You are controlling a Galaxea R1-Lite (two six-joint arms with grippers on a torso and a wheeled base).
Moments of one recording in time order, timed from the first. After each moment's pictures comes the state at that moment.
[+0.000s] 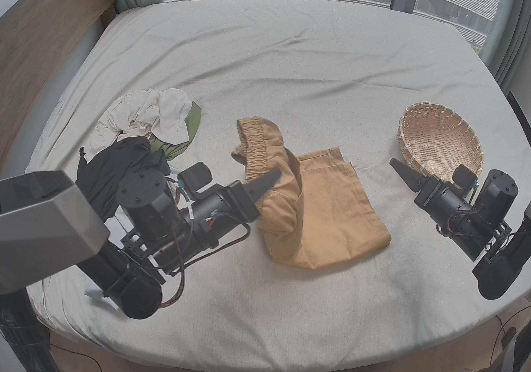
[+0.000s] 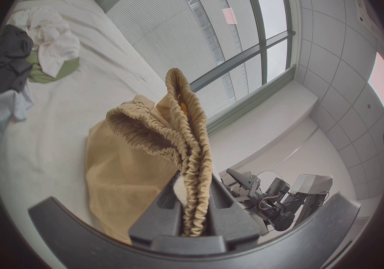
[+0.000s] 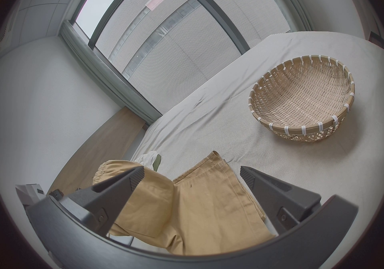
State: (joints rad) left arm -0.61 2.11 -0.73 -1.53 -0.25 -0.72; right arm 0.28 1.86 -0.36 -1.54 0.09 0.61
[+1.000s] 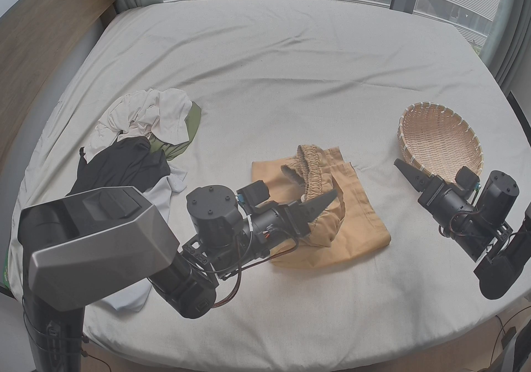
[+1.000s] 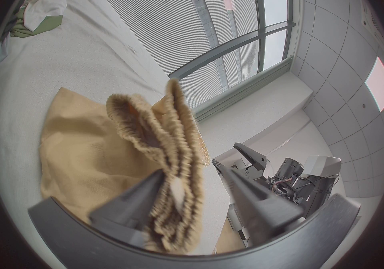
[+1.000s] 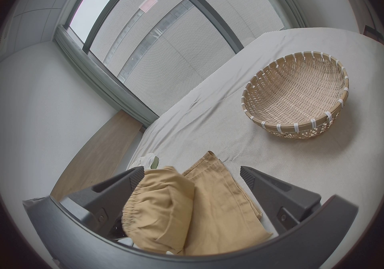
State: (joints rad) left arm -0.70 2.31 -0.95 -1.45 -0.29 -0.71; right arm 0.26 1.86 -0.35 -1.54 0.08 0.64
